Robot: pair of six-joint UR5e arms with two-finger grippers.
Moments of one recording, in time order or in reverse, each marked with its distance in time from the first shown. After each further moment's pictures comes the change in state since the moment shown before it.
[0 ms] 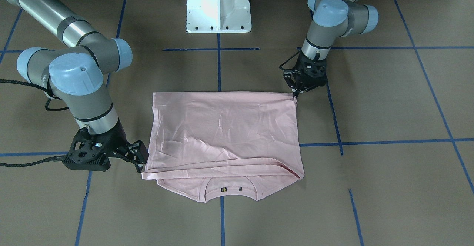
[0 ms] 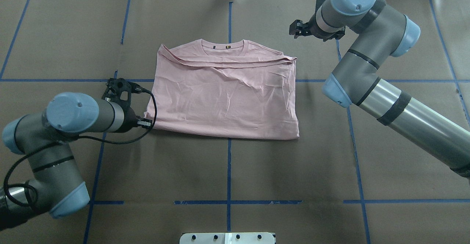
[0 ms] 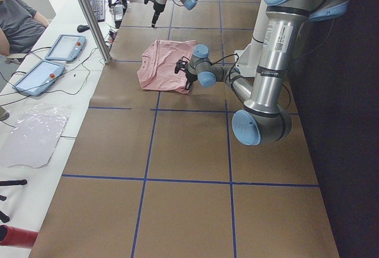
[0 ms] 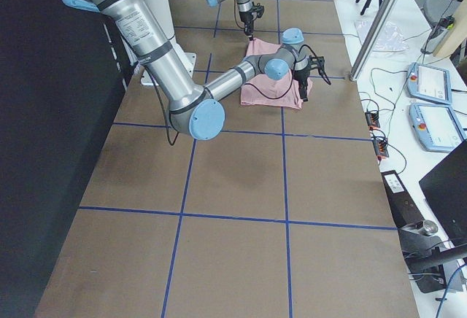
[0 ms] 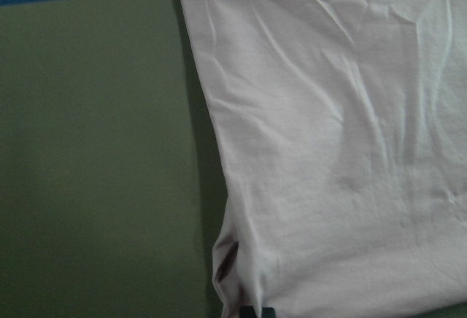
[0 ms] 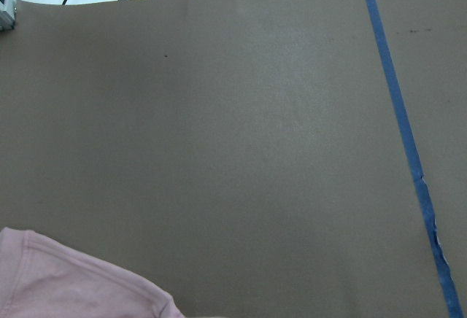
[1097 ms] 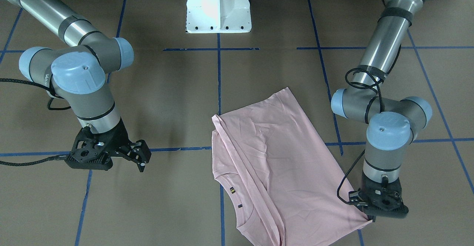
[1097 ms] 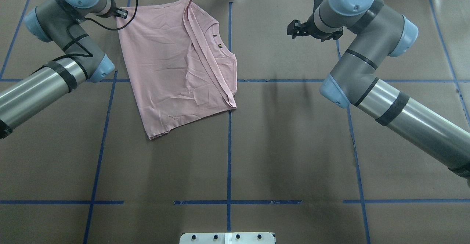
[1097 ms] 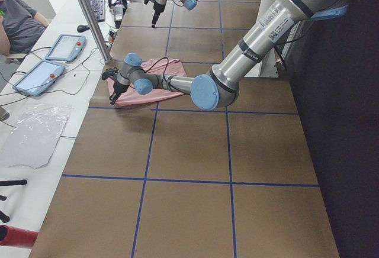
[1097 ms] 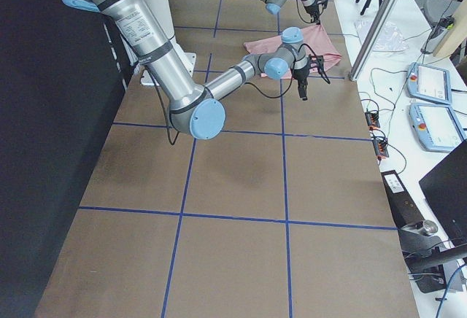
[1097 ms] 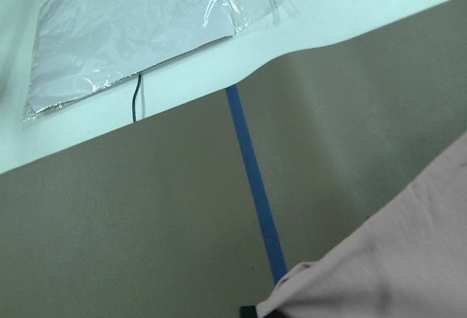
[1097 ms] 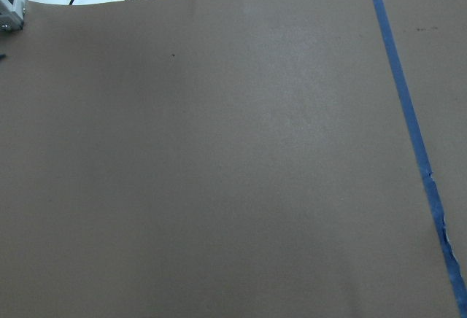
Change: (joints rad) left arm -0.376 -0.516 0.911 -0.297 0.085 0.331; right arm -0.008 0.010 0.001 0.000 -0.001 0.012
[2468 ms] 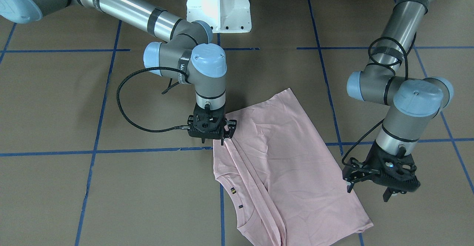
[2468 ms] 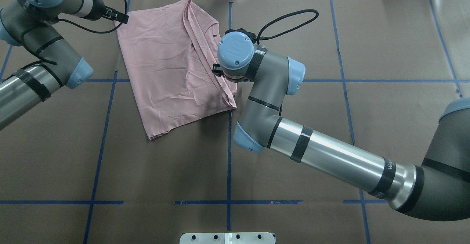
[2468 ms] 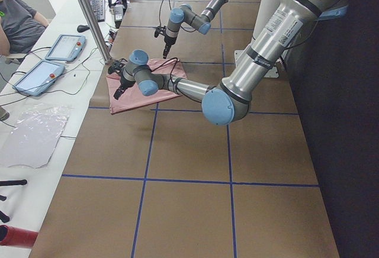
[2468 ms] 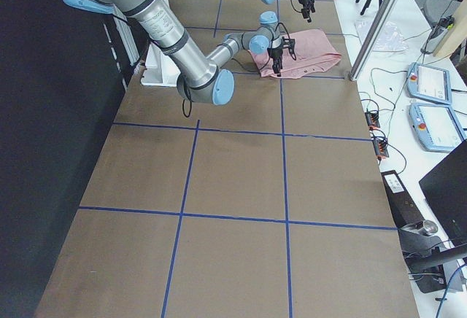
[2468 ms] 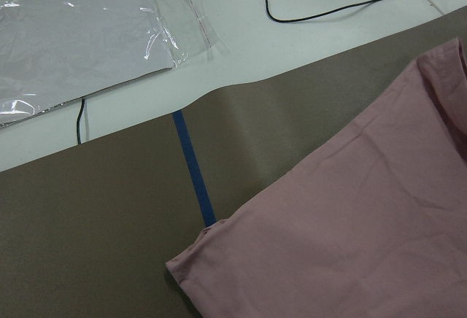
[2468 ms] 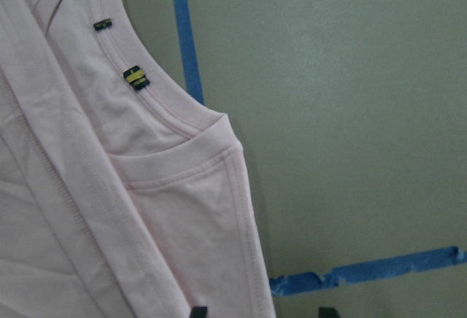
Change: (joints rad) left arm -0.027 0.148 -0.270 -0.026 -0.180 -0.003; right arm -0.293 0.301 -0.249 -0.076 -0.160 0.267
